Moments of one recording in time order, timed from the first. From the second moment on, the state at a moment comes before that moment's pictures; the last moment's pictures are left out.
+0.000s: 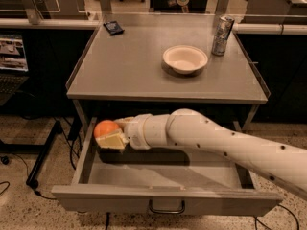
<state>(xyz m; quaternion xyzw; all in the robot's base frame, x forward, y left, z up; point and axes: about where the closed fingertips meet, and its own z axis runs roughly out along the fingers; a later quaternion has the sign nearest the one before) 0.526 0.121 0.729 -0.41 0.74 0.33 0.41</state>
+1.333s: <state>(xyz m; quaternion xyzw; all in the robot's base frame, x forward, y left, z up) 0.483 0.048 0.858 -0.34 0.72 0.35 0.49</state>
